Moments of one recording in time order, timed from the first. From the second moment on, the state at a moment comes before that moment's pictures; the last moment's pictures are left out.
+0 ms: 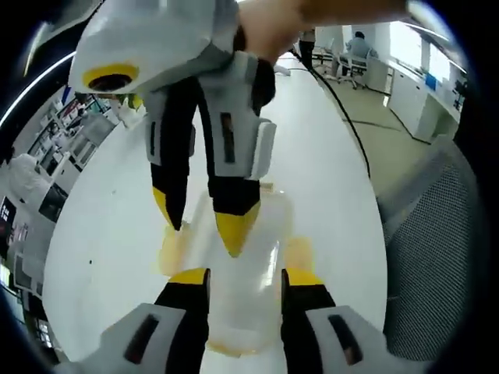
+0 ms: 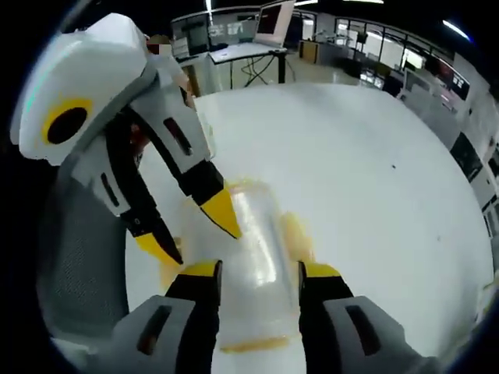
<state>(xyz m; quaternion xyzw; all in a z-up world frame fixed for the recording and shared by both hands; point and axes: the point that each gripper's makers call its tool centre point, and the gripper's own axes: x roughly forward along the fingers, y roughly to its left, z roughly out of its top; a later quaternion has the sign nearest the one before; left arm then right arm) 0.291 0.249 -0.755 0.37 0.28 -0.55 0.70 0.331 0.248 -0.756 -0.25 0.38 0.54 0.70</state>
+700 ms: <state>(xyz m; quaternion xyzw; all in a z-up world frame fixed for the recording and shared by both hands) 0.283 0.245 -0.771 0.41 0.28 -0.53 0.68 0.342 0.255 -0.766 -0.29 0.44 0.58 0.62</state>
